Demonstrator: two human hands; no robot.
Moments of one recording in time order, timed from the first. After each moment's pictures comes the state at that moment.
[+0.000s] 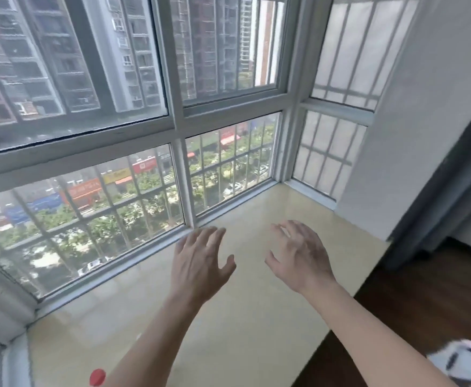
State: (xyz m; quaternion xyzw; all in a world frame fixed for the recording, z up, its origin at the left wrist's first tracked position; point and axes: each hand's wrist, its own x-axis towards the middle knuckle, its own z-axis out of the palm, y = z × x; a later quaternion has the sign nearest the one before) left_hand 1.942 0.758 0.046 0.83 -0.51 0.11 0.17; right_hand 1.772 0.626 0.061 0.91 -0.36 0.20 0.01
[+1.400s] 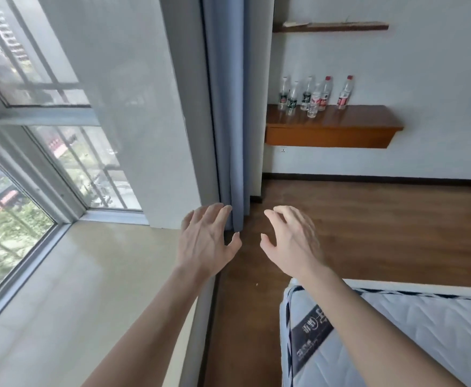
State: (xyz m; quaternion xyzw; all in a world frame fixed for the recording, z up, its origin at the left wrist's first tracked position) left_hand 1.510 0.267 0.032 0.56 -0.80 0.05 0.21; right_hand 1.310 0.293 0.013 0.71 -0.65 0.25 0.09
